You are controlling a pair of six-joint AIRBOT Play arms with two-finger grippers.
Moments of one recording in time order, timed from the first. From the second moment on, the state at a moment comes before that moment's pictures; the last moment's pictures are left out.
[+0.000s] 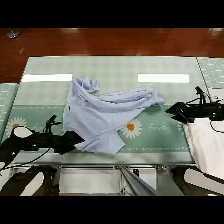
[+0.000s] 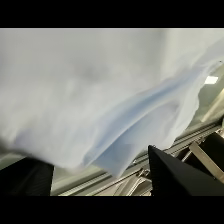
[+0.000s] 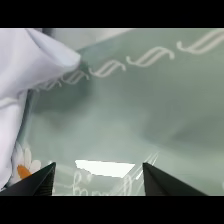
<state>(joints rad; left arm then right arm) 0.05 -0.90 0.20 0.69 -1.11 -1.41 -0.42 -1.30 0.73 -0.84 1.13 1.18</state>
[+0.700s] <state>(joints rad) -0.19 -0.90 0.23 0.49 -0.82 -1.33 -0.20 -1.47 0.93 -0.81 0.96 1.26</state>
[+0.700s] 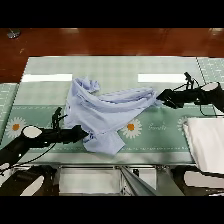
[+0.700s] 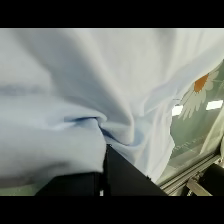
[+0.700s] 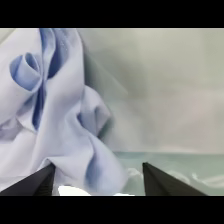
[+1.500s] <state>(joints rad) 0.03 -0.85 0.85 0.49 -0.90 -1.28 -0.10 -1.42 1.66 -0.82 1.22 1.29</state>
